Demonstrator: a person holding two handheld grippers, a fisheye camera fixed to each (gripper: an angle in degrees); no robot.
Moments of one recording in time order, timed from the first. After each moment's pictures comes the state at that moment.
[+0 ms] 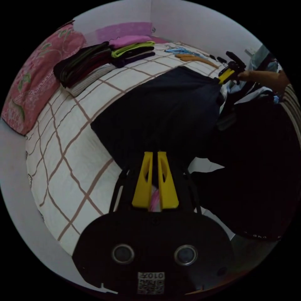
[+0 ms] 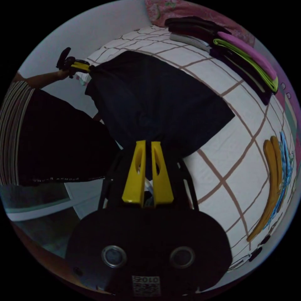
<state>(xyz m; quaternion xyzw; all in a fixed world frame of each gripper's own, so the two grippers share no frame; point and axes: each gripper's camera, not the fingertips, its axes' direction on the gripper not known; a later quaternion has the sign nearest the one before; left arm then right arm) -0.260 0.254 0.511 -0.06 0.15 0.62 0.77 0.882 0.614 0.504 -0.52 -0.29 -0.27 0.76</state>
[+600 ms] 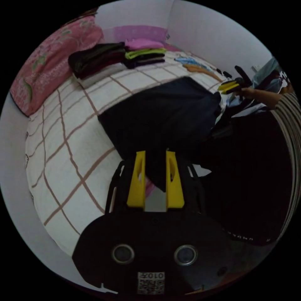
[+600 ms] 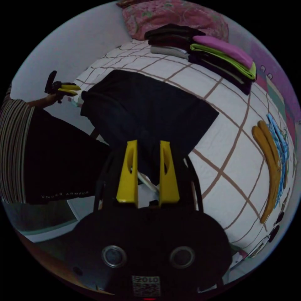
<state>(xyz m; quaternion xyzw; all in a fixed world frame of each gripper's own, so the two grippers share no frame) -0.282 0.261 0.511 -0.05 0.18 0.57 0.80 0.879 0.660 0.511 -0.49 -0.26 -0.20 0.81</state>
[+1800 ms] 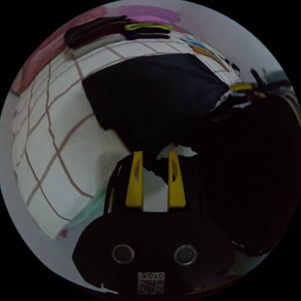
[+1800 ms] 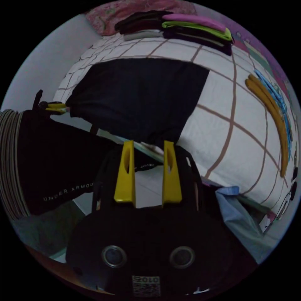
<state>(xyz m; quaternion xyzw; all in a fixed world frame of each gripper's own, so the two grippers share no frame) -0.314 0.263 0.621 -0.19 0.17 0.51 0.82 0.936 0.756 0.511 -0.56 -0.19 -0.10 0.80</state>
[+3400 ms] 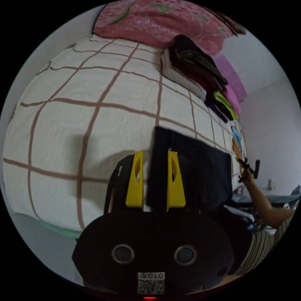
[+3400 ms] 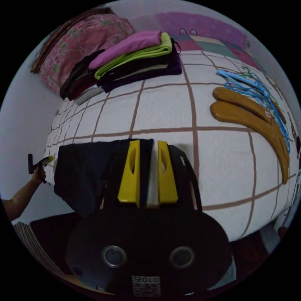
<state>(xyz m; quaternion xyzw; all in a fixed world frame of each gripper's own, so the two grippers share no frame) -0.359 0.041 0.706 -0.14 0.23 0.18 0.95 1.131 0.635 0.664 -0.47 -0.10 0.07 0.87</state>
